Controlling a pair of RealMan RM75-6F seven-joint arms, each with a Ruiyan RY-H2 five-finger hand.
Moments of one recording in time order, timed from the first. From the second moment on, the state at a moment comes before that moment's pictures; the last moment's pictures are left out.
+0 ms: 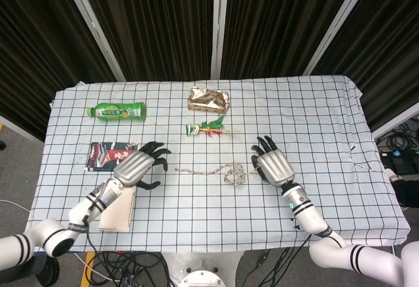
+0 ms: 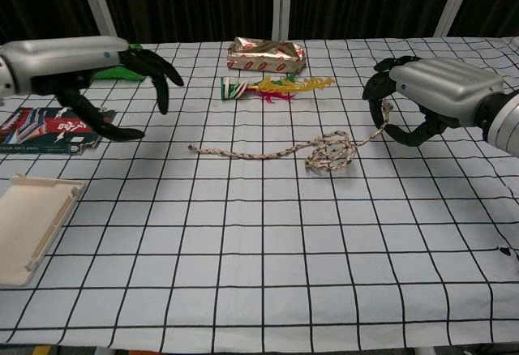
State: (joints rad) left arm -0.69 -1.41 -0.17 -1.52 1.49 0.82 -0.11; right arm 0.62 -1.56 0.14 -1.38 -1.33 1.00 -0.35
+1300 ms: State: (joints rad) left arm -0.86 -1.78 -0.18 -1.17 1.17 0.78 0.24; right arm 0.66 -1.58 0.14 -1.35 -1.28 0.98 -0.36
